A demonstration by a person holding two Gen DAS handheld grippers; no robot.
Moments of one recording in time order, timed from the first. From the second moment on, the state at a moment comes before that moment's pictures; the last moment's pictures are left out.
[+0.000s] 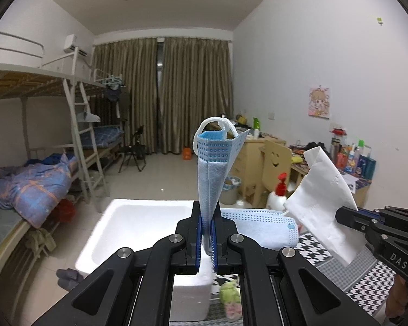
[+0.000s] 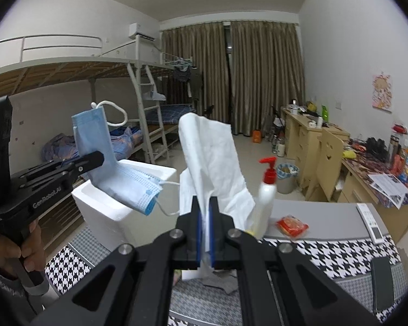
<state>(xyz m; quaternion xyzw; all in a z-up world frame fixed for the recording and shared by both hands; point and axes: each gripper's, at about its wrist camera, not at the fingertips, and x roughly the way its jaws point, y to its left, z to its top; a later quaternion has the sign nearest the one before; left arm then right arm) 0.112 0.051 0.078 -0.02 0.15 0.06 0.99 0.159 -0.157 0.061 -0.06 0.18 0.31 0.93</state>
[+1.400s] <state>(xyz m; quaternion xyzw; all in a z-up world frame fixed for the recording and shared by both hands) 0.150 0.133 0.058 -0.03 0.21 0.20 0.96 0.191 -0.054 0.066 -0.10 0.19 0.40 0.89</state>
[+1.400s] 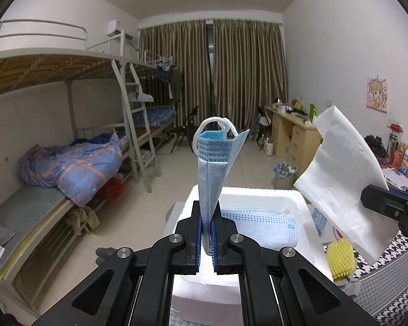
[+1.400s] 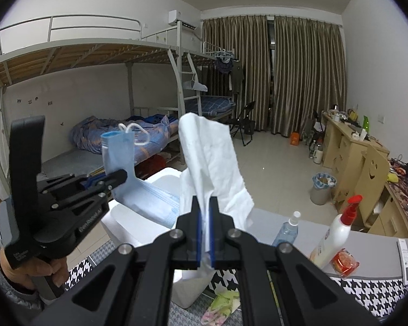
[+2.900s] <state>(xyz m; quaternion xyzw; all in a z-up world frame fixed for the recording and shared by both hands) 0.117 0.172 0.051 -0.05 0.18 0.23 0.96 0.208 0.012 0.036 -0.14 0.26 0.44 0.85</state>
